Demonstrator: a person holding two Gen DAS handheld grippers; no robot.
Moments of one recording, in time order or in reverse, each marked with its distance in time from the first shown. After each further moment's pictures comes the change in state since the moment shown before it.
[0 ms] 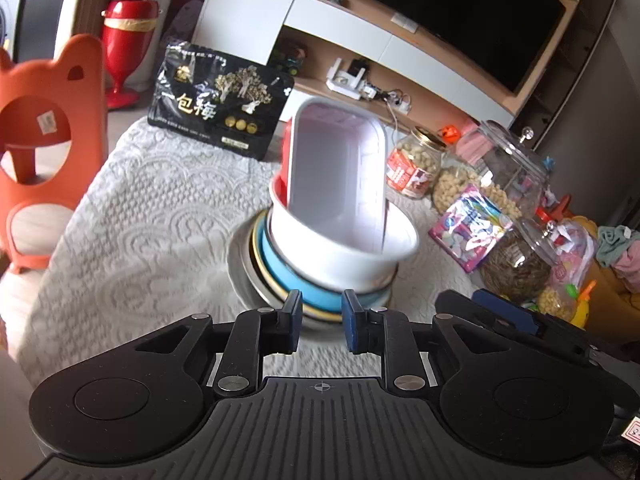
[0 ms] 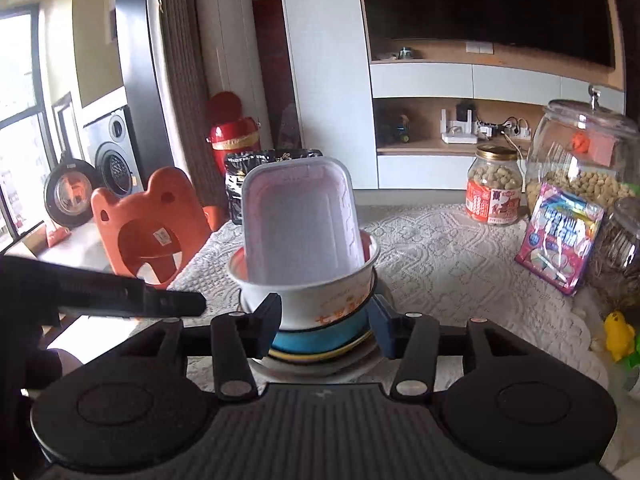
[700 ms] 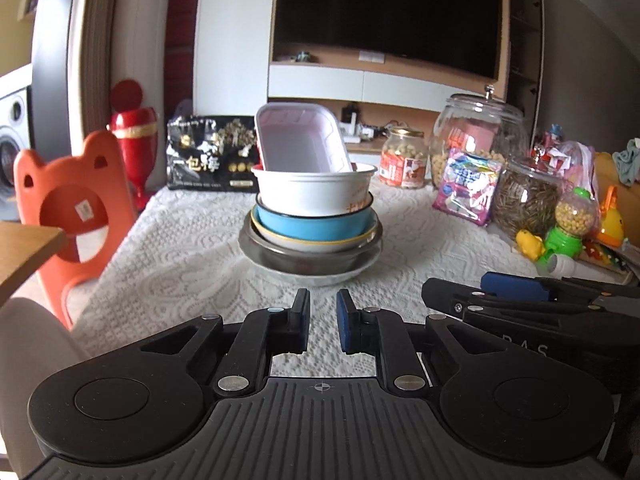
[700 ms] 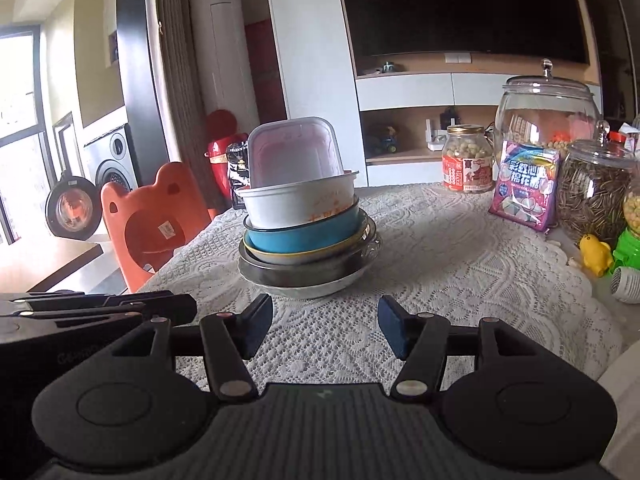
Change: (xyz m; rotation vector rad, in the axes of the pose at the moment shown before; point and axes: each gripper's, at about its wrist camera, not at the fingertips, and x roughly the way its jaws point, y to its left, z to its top) left arm -0.043 -0.053 -0.123 0.328 -0.222 0.175; right arm -0.053 -0.007 -0.106 0.026 -0.090 -0.025
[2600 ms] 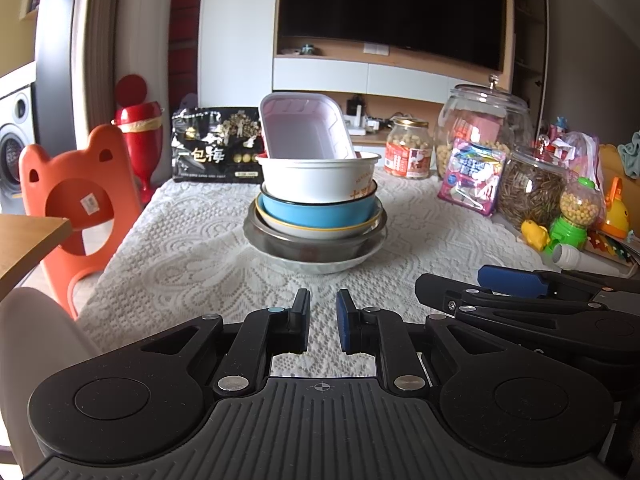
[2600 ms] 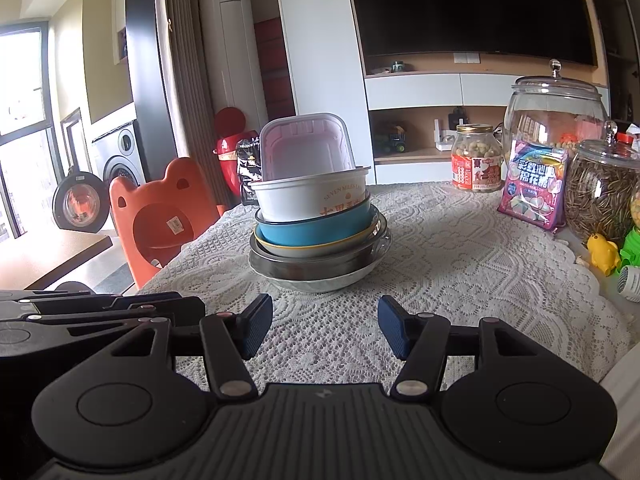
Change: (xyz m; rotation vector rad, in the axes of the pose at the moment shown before) left arm 0.003 0.000 -0.003 -0.004 0.038 0.010; right arm 0.002 0.004 -0.005 -0.025 0.008 0.021
